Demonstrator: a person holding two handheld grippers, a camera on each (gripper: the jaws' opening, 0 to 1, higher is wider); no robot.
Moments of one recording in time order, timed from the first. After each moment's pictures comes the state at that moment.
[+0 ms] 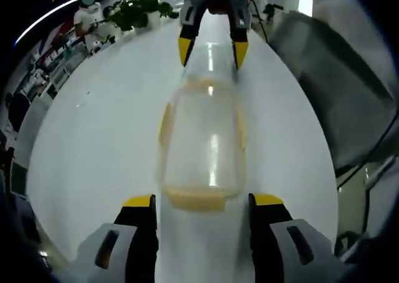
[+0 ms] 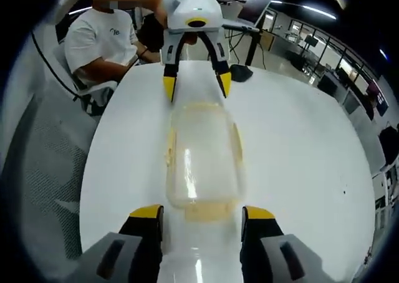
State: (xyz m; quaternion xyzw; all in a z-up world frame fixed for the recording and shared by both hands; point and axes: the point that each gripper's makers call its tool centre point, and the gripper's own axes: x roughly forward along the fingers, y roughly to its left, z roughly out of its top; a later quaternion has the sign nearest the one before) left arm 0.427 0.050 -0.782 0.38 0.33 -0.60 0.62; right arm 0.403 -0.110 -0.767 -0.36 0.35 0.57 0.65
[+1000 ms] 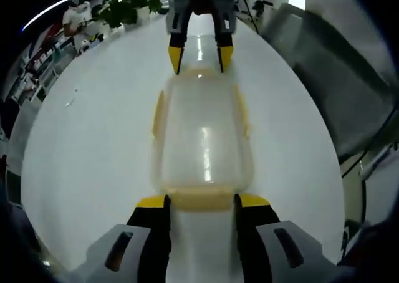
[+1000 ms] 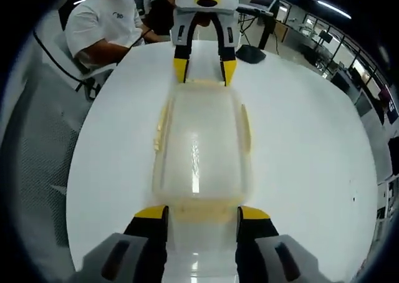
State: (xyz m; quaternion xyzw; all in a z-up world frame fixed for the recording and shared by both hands) left arm 0.430 0.047 -0.798 0.38 0.34 -0.62 0.60; right arm 0.413 -0.114 -0.798 -0.40 0.37 0.57 0.61
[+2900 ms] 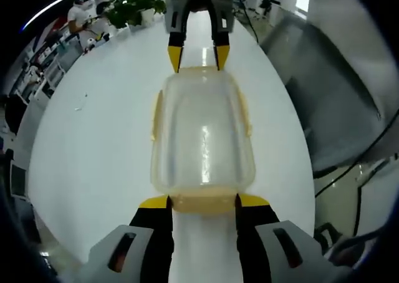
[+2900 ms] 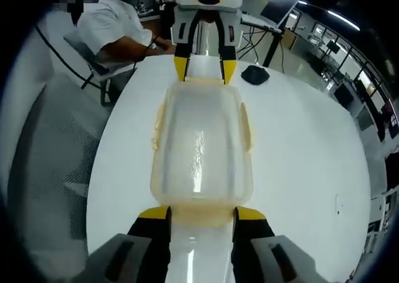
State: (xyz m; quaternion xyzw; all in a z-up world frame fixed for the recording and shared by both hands) left arm 0.407 0.045 -0.733 0.39 0.36 -0.60 0.60; right arm 0.401 -0.116 -0.737 -0.41 0.36 0.59 0.60
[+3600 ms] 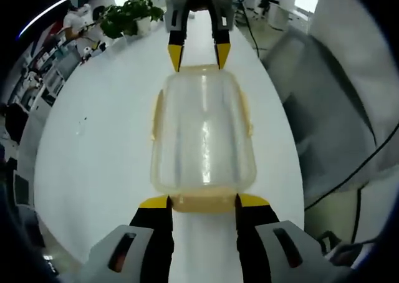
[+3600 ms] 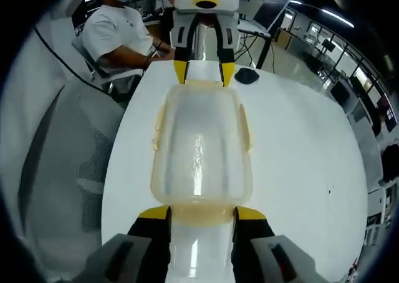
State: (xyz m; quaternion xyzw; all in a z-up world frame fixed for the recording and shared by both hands) left arm 0.404 -0.018 -0.701 0.40 0.35 -0.60 0.60; right arm 0.392 -0.179 -0.702 -0.40 0.36 0.59 0.61
